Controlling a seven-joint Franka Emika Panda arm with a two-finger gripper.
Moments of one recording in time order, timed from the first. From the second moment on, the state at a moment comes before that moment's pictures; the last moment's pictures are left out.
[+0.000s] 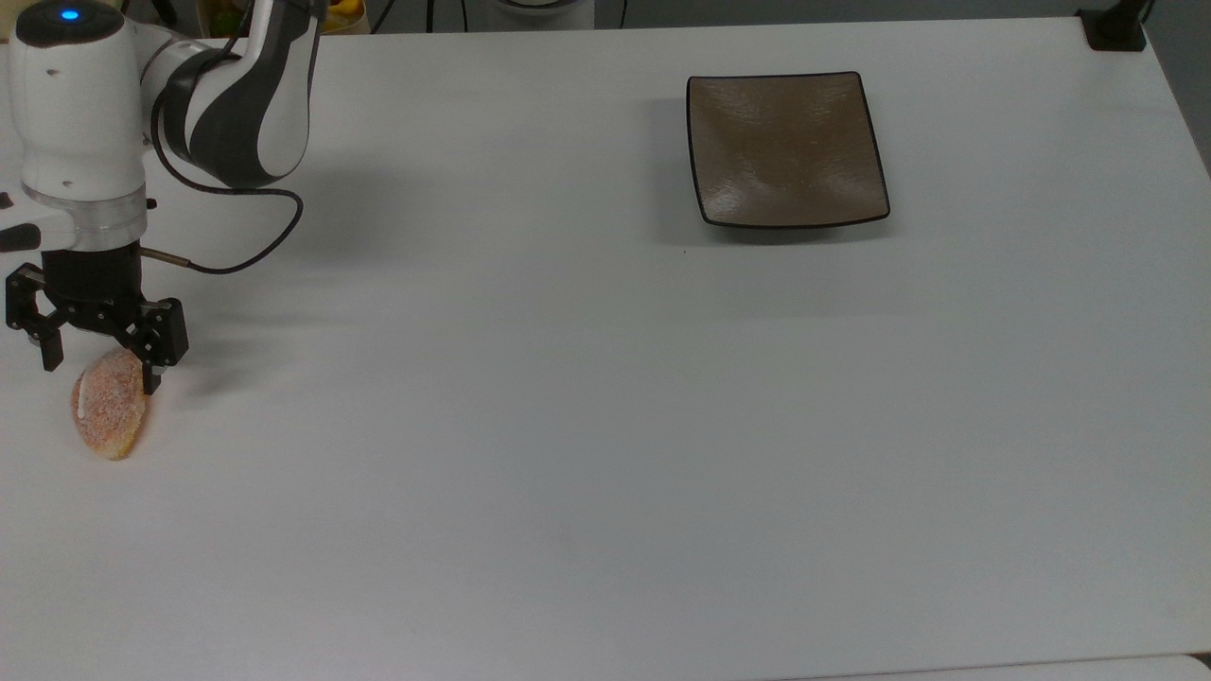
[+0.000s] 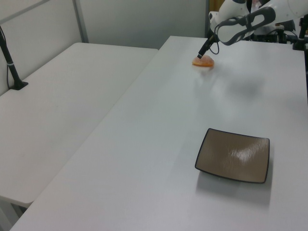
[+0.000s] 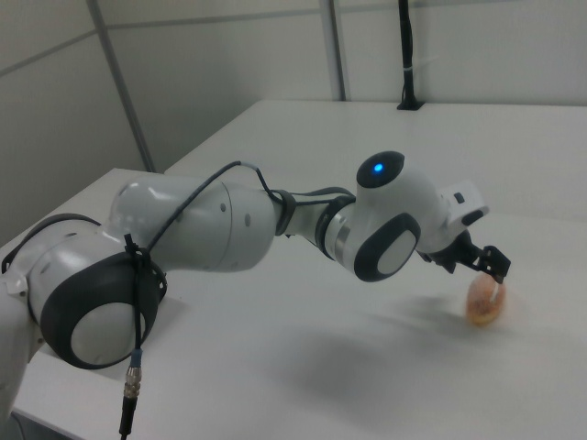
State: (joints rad) arm -0.34 0.70 -0.04 -1.44 0.01 2.71 -0.33
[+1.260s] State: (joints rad) arm -0.35 0.78 -0.04 -1.42 0.01 2.79 -0.33
